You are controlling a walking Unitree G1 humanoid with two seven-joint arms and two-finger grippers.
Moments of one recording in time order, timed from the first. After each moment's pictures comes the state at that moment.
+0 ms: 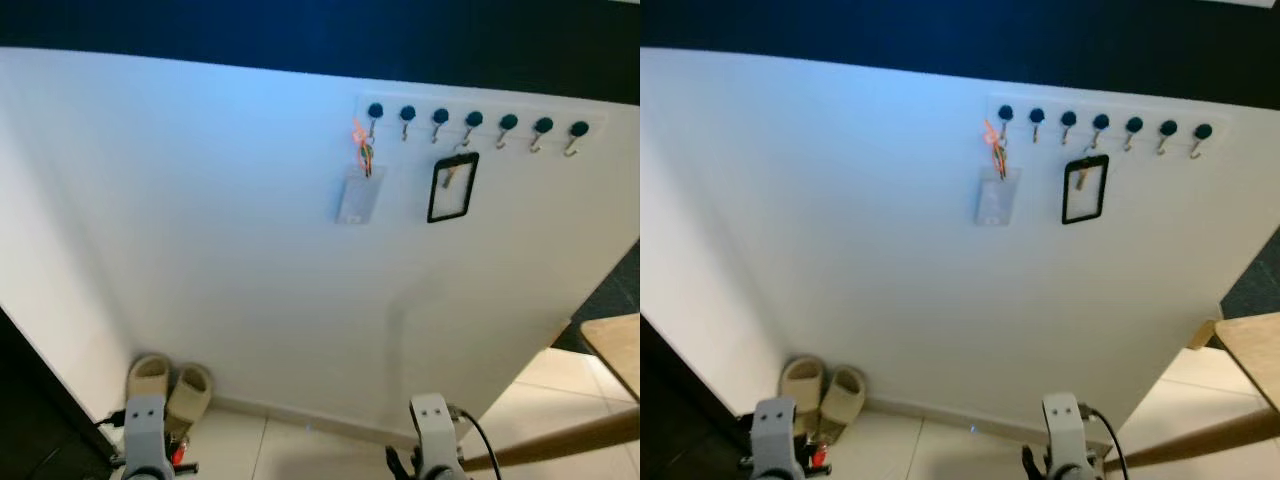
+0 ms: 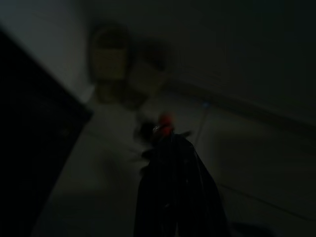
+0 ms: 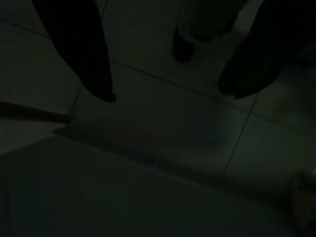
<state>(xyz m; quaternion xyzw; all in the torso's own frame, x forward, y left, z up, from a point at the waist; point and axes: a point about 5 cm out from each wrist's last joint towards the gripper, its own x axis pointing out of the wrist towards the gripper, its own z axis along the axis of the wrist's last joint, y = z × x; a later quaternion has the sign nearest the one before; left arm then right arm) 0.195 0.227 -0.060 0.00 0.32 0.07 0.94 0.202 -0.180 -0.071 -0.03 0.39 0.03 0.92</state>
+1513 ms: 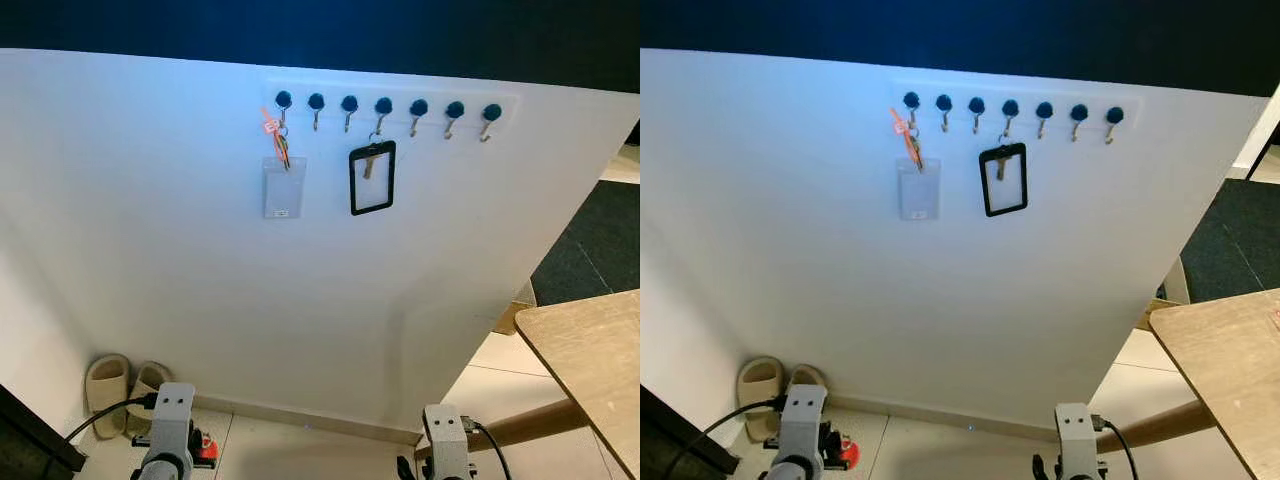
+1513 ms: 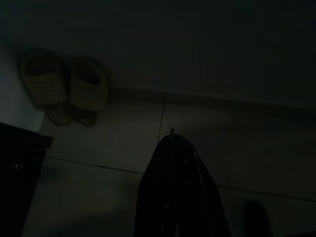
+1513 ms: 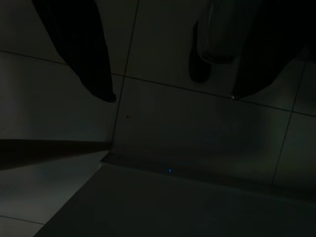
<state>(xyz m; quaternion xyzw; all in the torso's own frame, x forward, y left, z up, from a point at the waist) 0.215 0.212 -0.052 0.04 0.31 0.03 0.95 0.198 -0.187 -0.072 -0.02 0.39 0.01 0.92</state>
